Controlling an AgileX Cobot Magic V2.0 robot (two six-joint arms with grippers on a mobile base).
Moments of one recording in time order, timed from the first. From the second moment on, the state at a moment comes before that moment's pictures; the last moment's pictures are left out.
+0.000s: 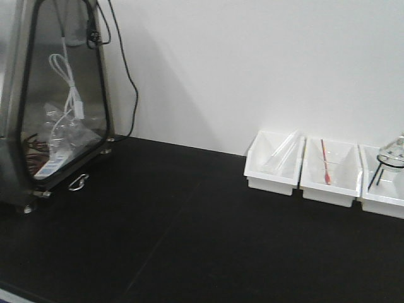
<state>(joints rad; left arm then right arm) -0.26 -0.01 0.03 -0.03 0.01 0.09 0.46 0.49 -0.48 -0.83 0.41 0.65</state>
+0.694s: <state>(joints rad) -0.26 -0.01 0.03 -0.03 0.01 0.09 0.46 0.49 -0.48 -0.83 0.41 0.65</state>
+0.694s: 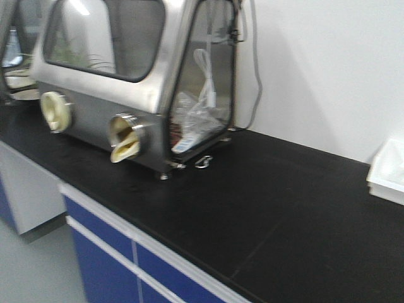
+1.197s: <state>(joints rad) -0.26 -0.01 0.03 -0.03 0.01 0.09 0.46 0.49 -0.48 -0.83 0.41 0.65</state>
